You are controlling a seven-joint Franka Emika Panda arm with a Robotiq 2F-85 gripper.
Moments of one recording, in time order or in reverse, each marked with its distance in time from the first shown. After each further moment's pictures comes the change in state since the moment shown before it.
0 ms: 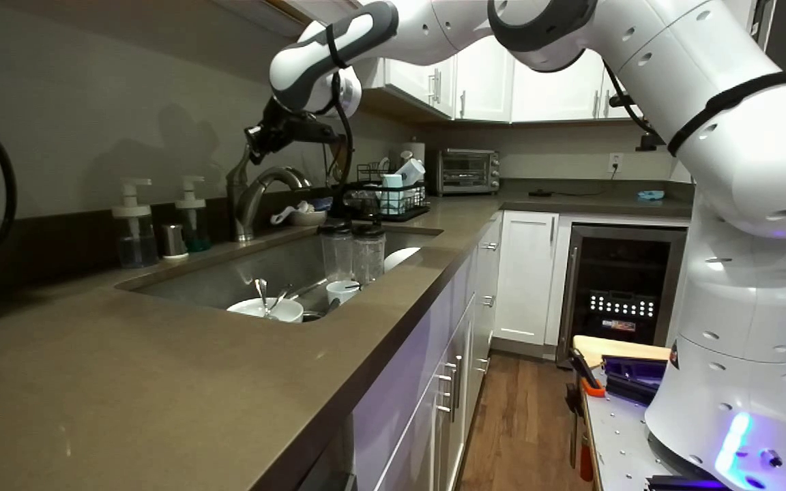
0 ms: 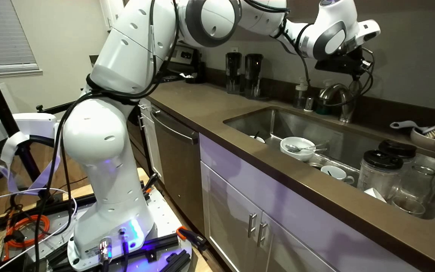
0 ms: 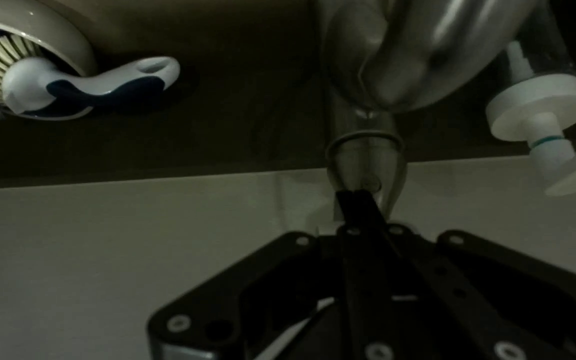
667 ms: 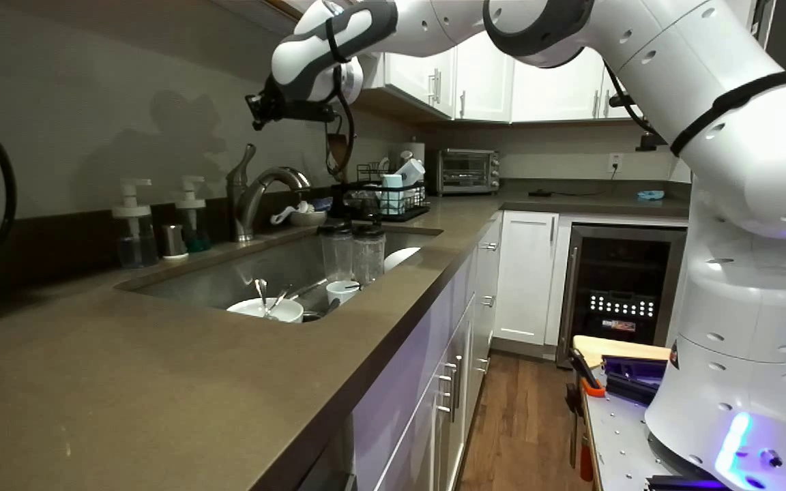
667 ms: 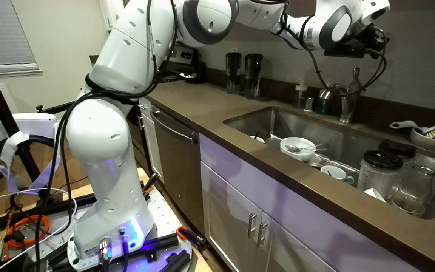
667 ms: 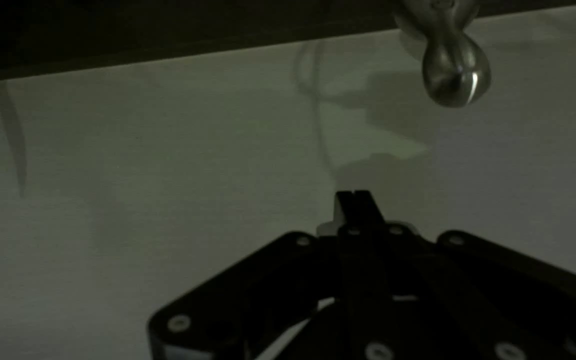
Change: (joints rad) arm 0.081 0.004 -0.149 0.070 -0.052 0.133 0.150
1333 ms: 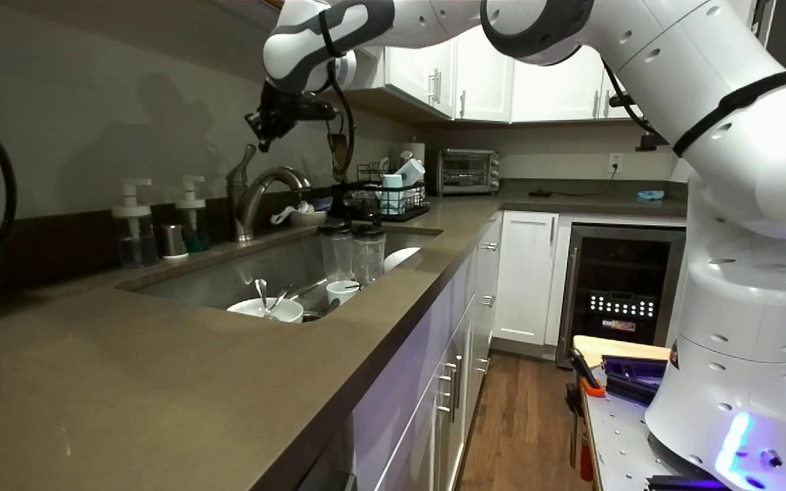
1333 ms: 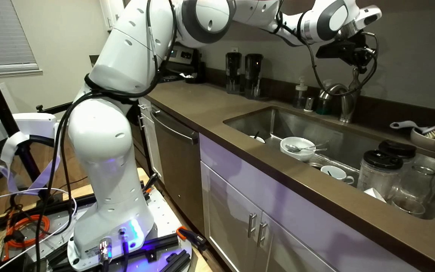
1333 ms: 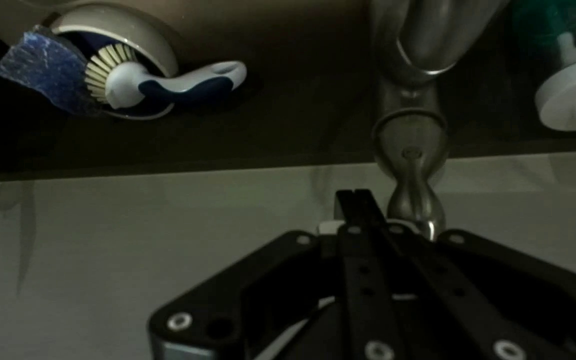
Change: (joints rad) arm 0.058 0.005 -0.052 0.057 -0.082 -0.346 0.053
